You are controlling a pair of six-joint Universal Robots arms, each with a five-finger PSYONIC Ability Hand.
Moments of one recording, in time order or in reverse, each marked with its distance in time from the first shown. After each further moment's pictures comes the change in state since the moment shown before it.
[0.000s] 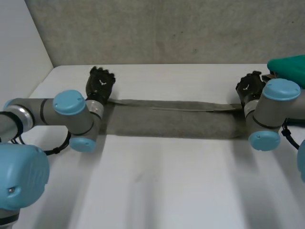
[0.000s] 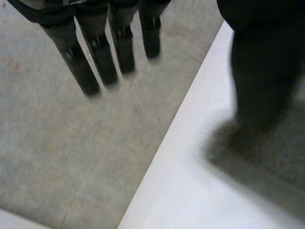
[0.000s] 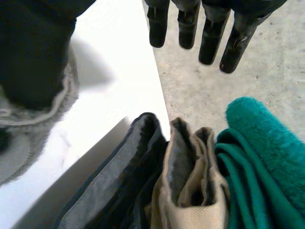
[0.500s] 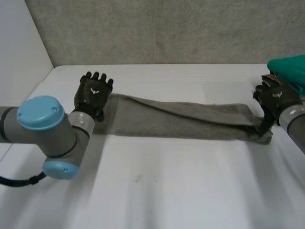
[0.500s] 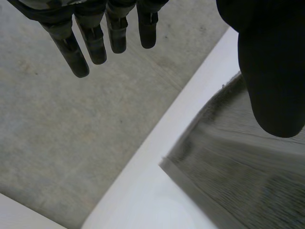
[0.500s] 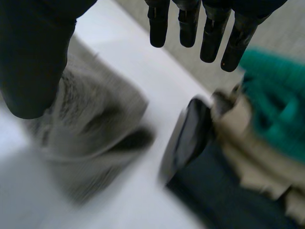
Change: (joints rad) left arm -0.034 0.501 -0.654 0.054 -0.001 -0.183; right arm -0.140 -0.536 0.540 0.248 -0.182 0.540; left_hand -0.292 -0.424 -0.423 -0.427 -0.369; right_hand -0.015 -0.045 -0.064 -0.051 -0.048
